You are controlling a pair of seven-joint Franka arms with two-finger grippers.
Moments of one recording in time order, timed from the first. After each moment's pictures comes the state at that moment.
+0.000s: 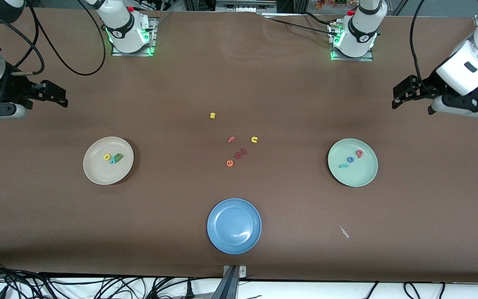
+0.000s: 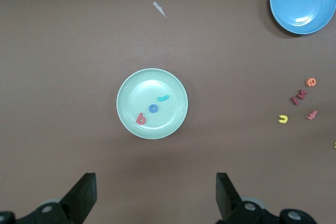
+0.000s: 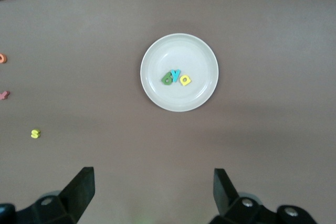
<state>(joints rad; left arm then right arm) 0.04 -0.03 -0.16 -1.64 -0.07 1.65 -0.01 -0.03 0.03 0.09 -1.63 0.00 1.56 -0.01</state>
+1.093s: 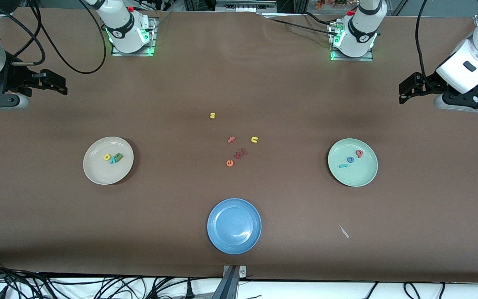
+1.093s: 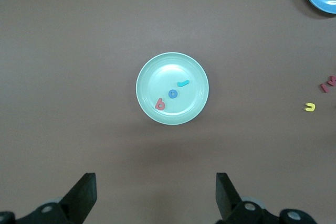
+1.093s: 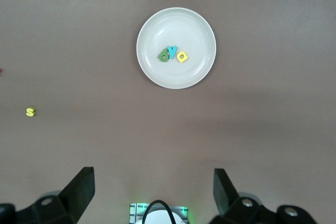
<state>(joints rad) 0.04 -0.02 -0.15 -1.64 0.01 1.59 -0.01 -0.02 0.01 0.09 -1.62 -0.01 1.49 -0.03</state>
